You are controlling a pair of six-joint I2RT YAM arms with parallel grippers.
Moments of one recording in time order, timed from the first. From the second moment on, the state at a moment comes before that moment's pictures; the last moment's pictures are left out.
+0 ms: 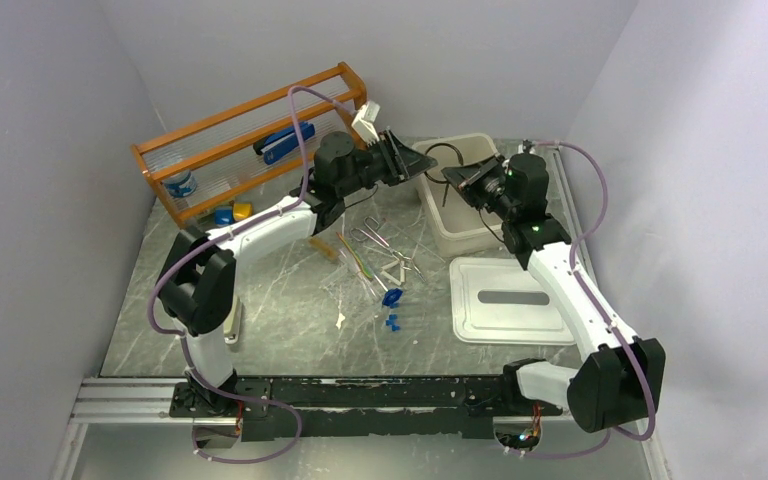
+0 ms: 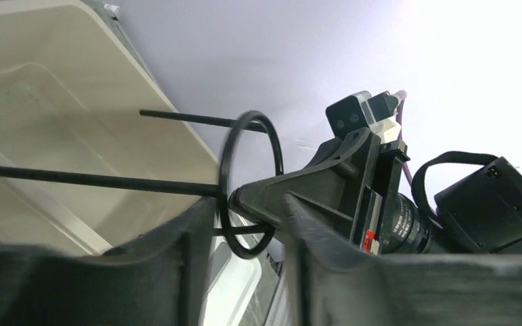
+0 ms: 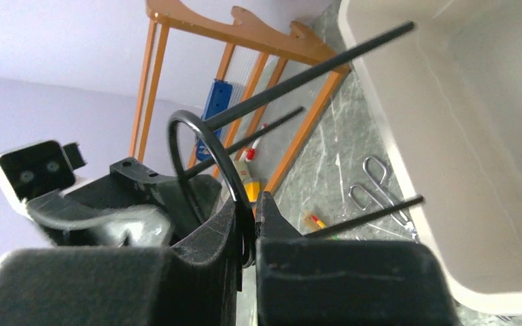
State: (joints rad) left arm -0.69 1.82 1.41 0.48 0.35 -0.95; right arm 0.22 1.21 1.00 -0.05 -0.17 1.05
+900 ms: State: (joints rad) left arm -0.67 1.28 1.20 0.02 0.20 -0.58; right arm 0.19 1.52 0.83 0.40 0.02 1.20
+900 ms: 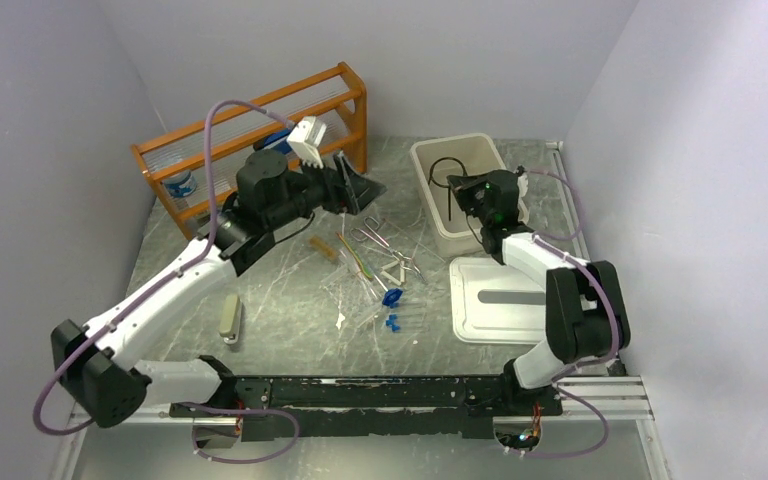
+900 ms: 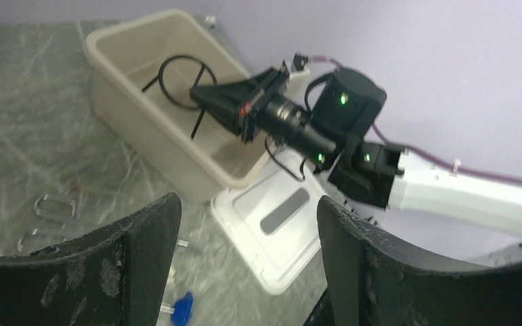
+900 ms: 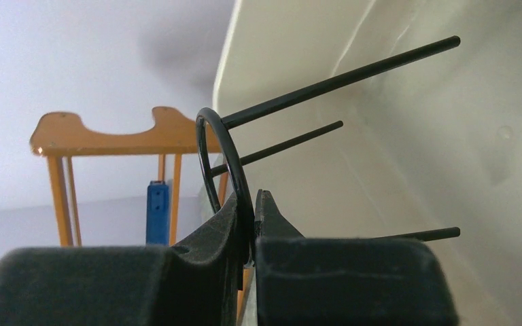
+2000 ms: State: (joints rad) left arm -0.67 1.03 1.09 -0.42 0.05 -0.48; right arm 0.17 1.80 1.06 0.35 0.10 1.32
